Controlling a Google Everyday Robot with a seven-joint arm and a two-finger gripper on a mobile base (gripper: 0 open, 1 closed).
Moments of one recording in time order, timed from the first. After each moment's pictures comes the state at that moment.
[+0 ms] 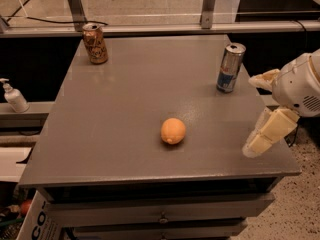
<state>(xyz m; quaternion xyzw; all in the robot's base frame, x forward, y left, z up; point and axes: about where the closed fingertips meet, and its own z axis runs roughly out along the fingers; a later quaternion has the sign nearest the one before) 0.446 -0.187 0.893 -0.57 0.77 0.11 0.26</state>
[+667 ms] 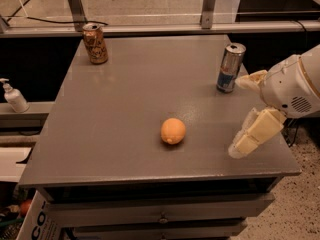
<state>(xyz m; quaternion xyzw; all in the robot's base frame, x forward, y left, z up) 0.440 -0.156 0.897 -0.57 0.76 0.16 0.28</state>
